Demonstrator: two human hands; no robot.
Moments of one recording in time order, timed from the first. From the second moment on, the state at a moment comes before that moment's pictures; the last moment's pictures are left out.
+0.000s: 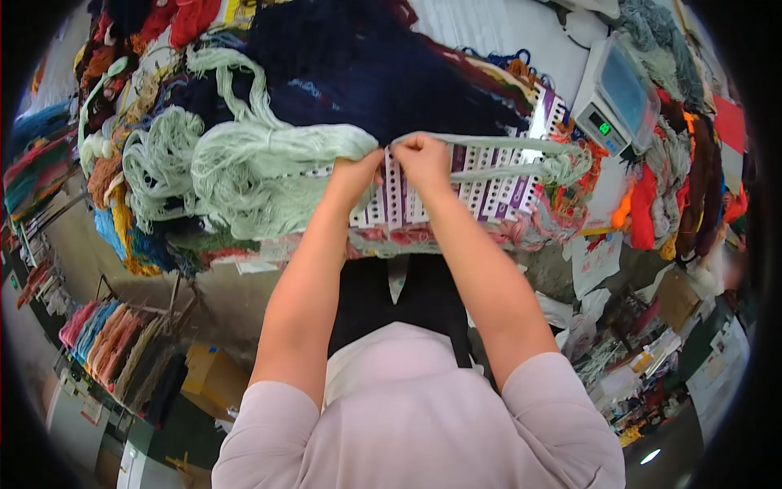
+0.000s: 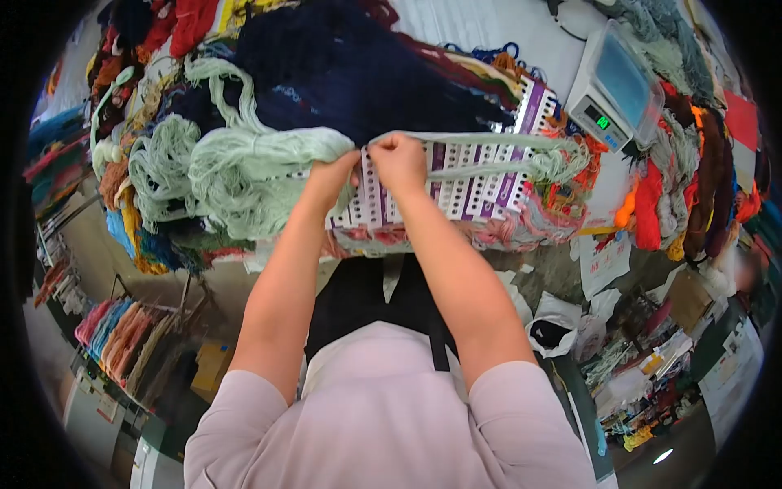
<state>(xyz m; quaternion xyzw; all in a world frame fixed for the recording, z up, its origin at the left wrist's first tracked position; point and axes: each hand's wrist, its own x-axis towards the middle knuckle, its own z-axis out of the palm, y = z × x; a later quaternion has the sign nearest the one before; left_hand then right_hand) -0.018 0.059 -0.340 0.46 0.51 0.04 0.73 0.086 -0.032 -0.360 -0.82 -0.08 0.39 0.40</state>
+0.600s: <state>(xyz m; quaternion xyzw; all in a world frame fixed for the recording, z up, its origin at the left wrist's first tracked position) -0.022 0.064 -0.359 0.51 0.50 0.00 0.70 0.063 -0.047 -0.332 -0.84 -0.34 0.22 0.36</state>
